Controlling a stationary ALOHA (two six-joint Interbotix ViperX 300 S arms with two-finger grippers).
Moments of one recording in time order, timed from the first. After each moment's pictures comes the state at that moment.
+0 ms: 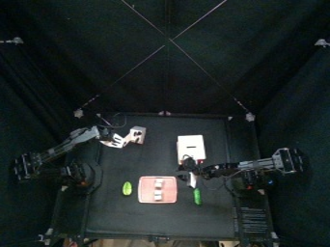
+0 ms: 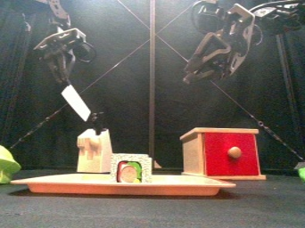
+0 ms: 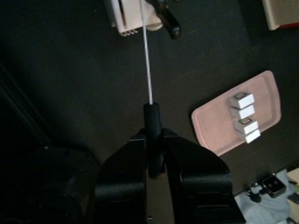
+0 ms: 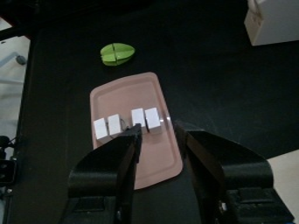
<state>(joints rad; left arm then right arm) 0.52 -0.48 0.40 -0.01 1.35 -0.64 0.03 -0.36 0.81 -1.00 0.09 1.25</state>
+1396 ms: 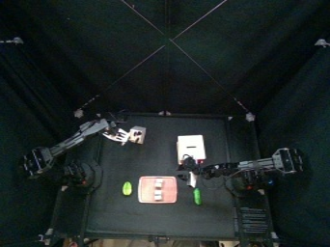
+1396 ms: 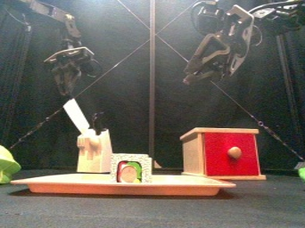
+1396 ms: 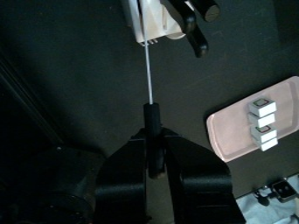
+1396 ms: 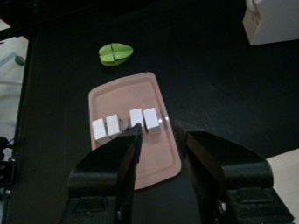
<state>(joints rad) 0.61 -0.35 0.37 -0.03 1.39 -0.55 0.03 -0.36 0.81 -1.00 0.09 1.25</state>
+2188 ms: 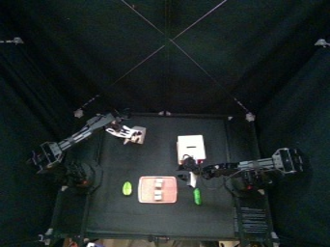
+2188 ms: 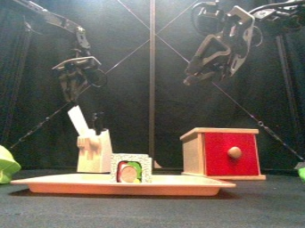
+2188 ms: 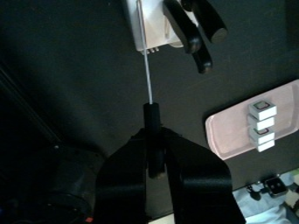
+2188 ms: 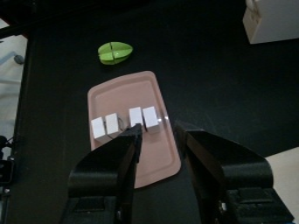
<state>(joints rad) 0.67 -0.22 0.29 -0.08 1.43 -0.49 0.03 -0.36 0.81 -1.00 0.09 1.25</state>
